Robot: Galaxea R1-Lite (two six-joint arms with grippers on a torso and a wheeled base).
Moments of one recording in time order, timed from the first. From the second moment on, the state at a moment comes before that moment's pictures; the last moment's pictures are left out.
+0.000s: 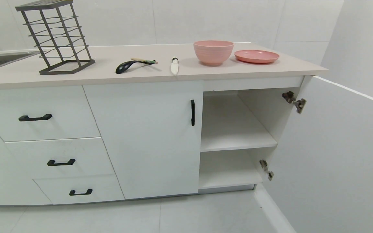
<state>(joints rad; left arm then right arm) 0.02 0.05 -0.01 -0.45 -0.30 0.10 0.00 0.01 0.00 -0.07 0.40 -0.18</state>
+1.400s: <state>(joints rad) 0.00 0.00 0.00 0.00 -0.06 0.00 0.00 0.01 0.00 0.01 0.00 0.00</state>
